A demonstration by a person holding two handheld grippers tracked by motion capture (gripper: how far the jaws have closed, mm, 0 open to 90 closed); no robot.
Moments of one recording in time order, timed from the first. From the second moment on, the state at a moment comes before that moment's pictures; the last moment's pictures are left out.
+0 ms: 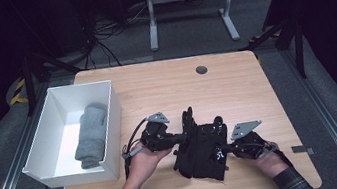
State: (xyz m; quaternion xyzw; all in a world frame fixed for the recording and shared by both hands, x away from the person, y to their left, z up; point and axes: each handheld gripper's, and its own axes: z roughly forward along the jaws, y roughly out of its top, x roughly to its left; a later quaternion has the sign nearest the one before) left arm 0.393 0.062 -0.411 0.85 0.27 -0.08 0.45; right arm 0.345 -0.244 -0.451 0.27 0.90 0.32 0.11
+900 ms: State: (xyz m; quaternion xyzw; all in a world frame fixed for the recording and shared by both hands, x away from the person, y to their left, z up) left arm 0.389 0.041 -0.419 0.87 0.24 -0.09 0.43; right arm 0.348 -0.177 -0.455 0.24 0.90 0.34 0.11
